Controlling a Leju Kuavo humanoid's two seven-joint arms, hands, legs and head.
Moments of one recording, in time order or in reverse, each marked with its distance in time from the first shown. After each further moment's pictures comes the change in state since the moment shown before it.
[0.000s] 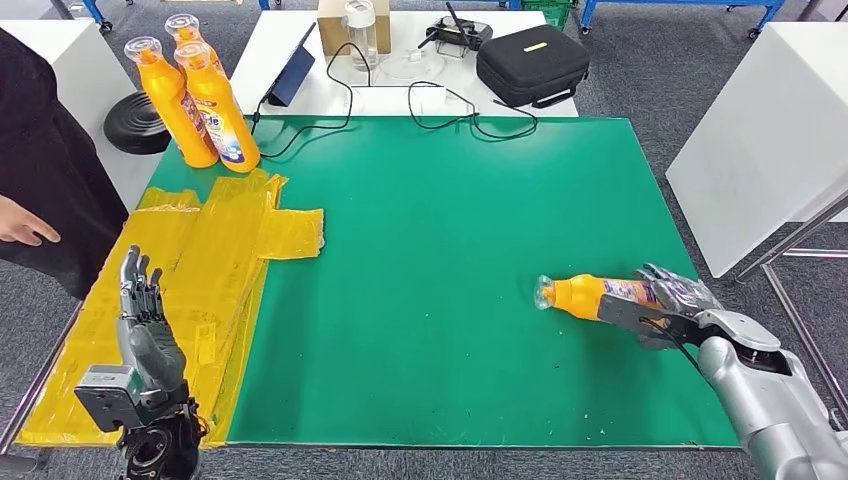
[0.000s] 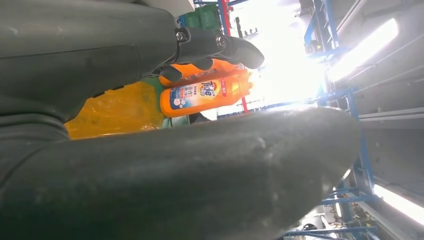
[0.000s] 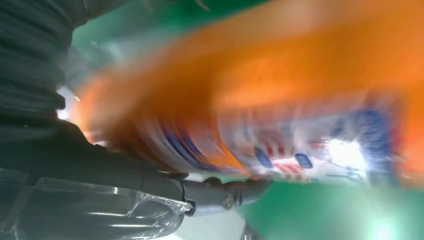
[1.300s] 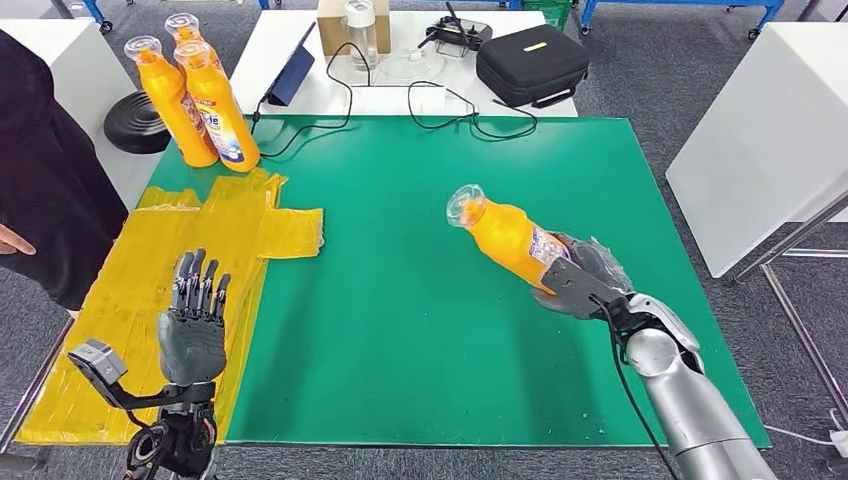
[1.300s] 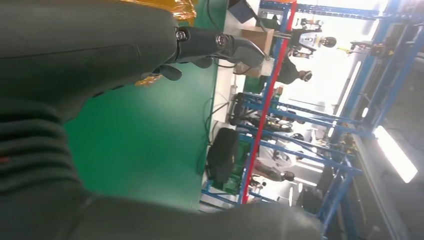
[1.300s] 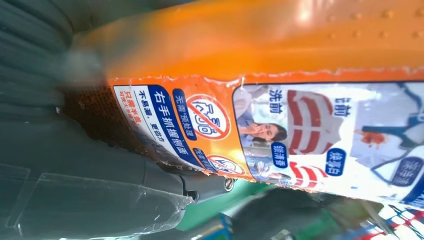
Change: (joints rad) left arm -0.030 0.005 -0.018 0.096 0.378 -0.480 0.152; right arm 0.103 0.187 0.041 -0.383 -0.510 -0.124 -0.070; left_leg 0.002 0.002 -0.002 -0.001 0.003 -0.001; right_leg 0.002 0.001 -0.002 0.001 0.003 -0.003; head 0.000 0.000
